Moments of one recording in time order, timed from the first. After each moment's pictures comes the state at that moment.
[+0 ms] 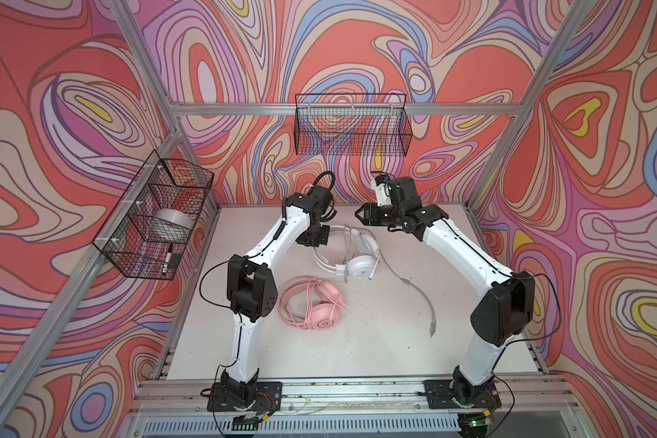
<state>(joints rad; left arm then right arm) -0.45 2.12 2.11 -1.29 -0.08 -0.29 0.40 1.78 1.71 -0.55 -0.24 0.37</state>
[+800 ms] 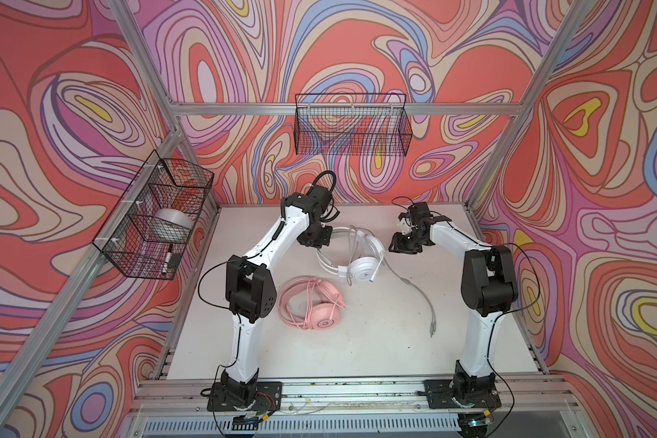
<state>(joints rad) -0.45 2.10 2.10 -1.28 0.04 -0.23 0.15 2.06 1.59 -0.70 -0.29 0.16</state>
